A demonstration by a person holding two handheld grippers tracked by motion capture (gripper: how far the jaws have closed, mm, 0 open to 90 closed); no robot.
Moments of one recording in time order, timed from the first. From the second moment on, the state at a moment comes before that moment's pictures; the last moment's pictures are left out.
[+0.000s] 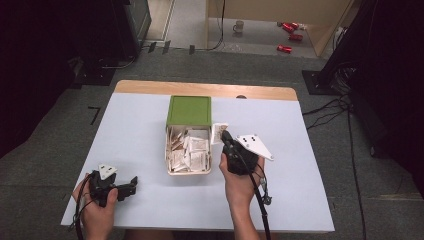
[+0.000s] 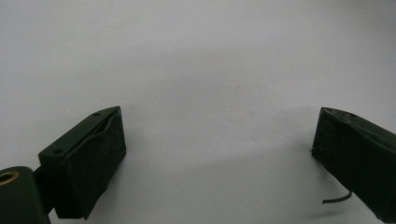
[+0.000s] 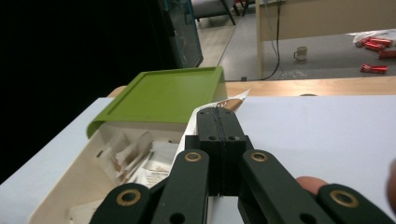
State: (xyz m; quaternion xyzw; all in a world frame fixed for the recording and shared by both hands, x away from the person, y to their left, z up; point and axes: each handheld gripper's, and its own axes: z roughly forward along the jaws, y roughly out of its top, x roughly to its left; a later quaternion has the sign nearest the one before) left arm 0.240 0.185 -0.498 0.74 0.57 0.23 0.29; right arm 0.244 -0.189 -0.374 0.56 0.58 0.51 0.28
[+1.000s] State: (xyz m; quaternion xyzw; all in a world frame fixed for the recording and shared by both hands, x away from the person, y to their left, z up) left arm 0.240 0.185 -0.498 0.74 0.57 0.23 0.29; right arm 0.249 -0.247 -0.428 0.62 0.56 0.46 0.30
